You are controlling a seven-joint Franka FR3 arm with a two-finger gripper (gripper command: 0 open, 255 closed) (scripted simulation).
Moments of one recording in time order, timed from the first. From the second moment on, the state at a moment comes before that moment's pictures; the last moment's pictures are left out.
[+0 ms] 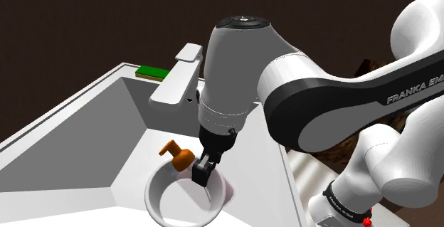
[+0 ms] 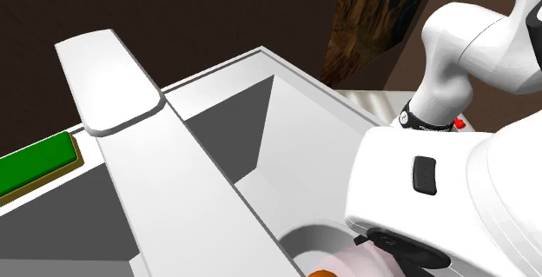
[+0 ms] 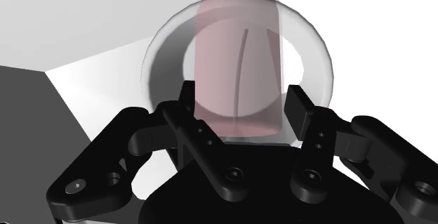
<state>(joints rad) 0.40 -0.17 0.50 -2.25 0.06 2.09 0.49</state>
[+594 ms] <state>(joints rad) 0.40 -0.16 0.50 -2.26 0.06 2.10 0.49</state>
